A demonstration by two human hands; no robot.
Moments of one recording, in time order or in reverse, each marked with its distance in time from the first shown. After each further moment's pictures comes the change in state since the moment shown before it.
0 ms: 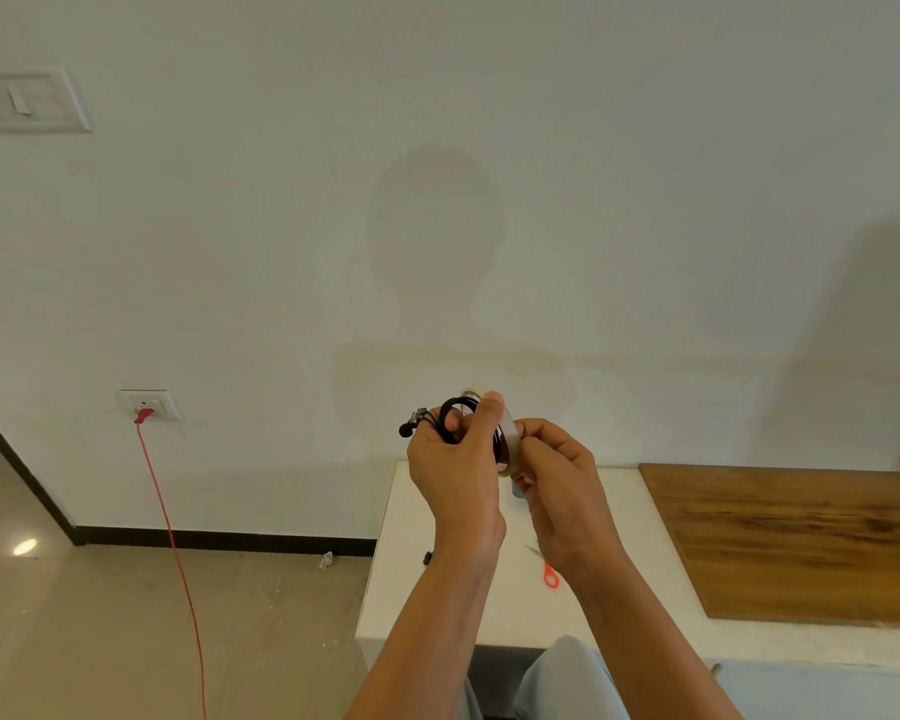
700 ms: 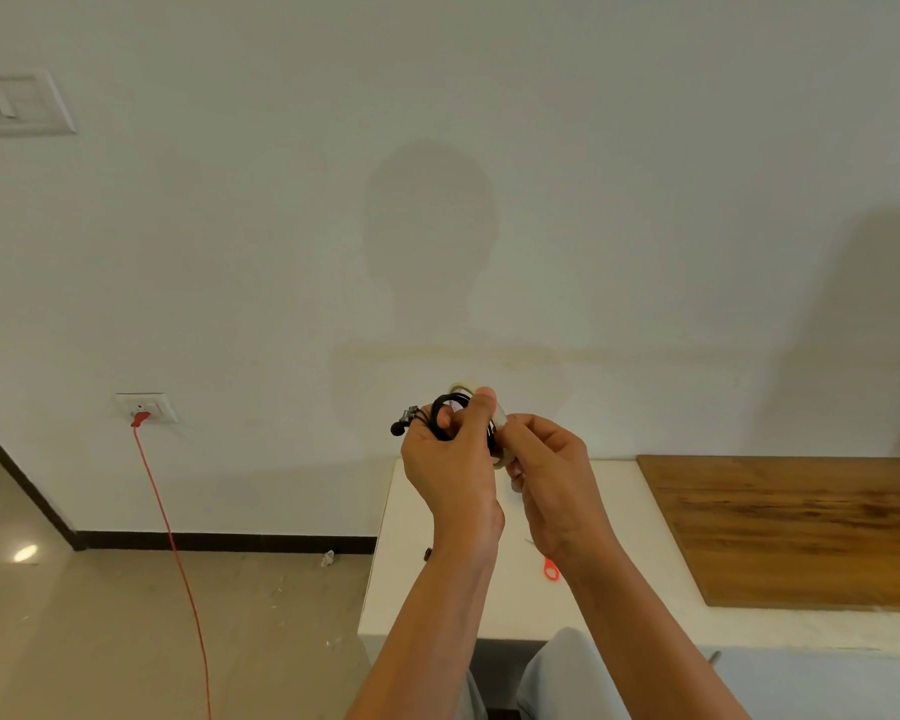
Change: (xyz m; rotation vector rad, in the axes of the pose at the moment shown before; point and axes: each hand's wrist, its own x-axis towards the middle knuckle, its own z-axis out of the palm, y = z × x) left_hand 0.001 -0.003 0.001 -0.003 0.047 -0.007; right_hand 0.000 -0.002 0.005 0.036 0.009 -0.010
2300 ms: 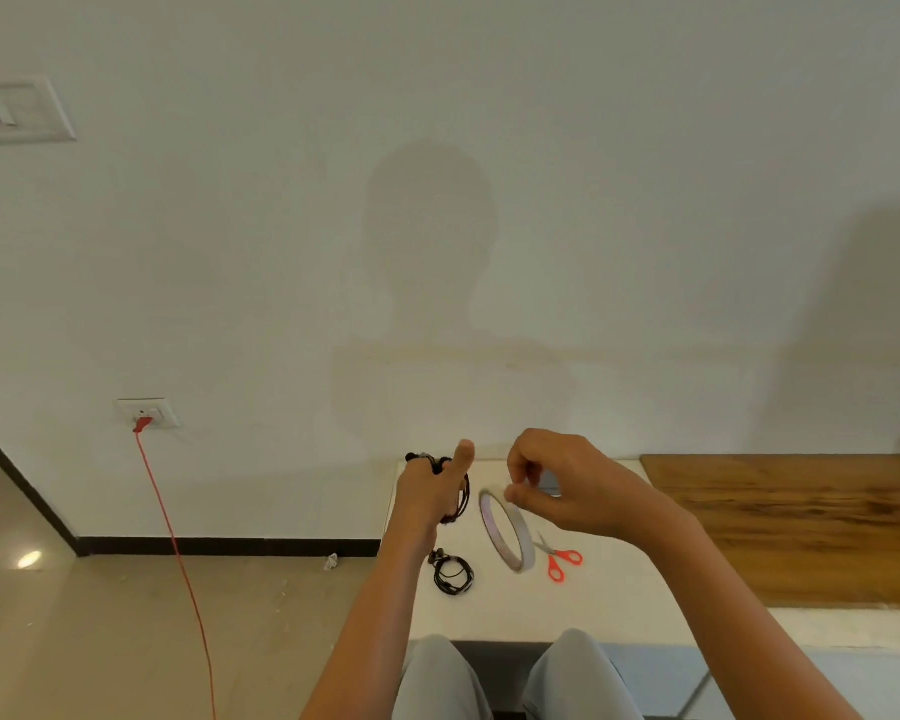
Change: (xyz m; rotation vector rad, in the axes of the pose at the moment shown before) left_hand 0.065 -0.043 -0.050 0.765 -0.324 -0.299; right_hand 0.037 0.002 -0.062 -1.240 -0.596 -0.486
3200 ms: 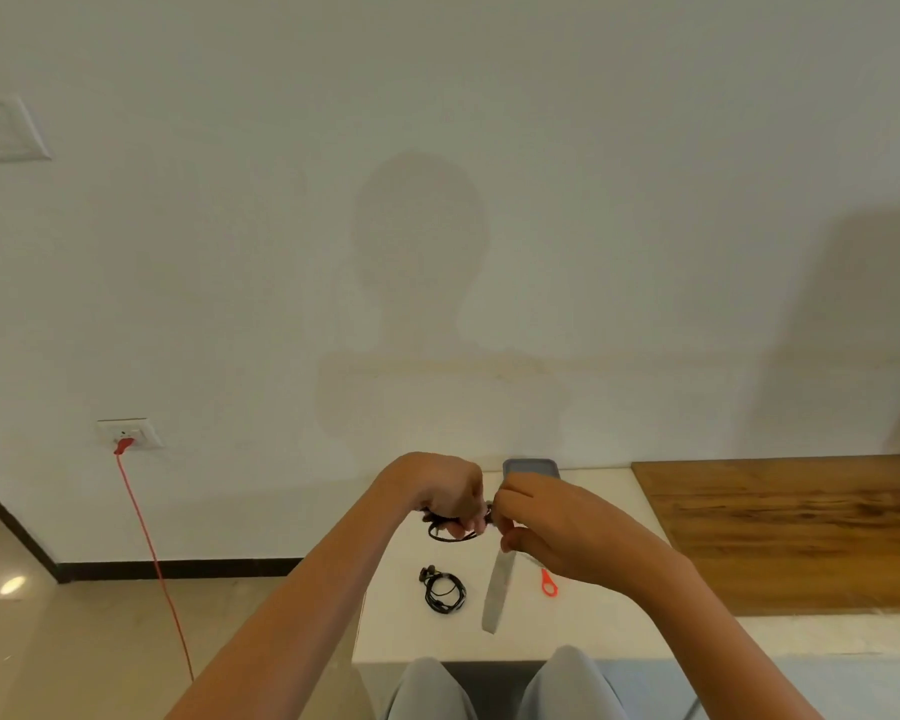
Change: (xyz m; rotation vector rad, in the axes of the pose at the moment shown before) left_hand 0.009 0.063 0.009 1.172 -0.688 0.159; right_hand -0.007 -0.014 0.006 -0.259 -0.193 -0.012
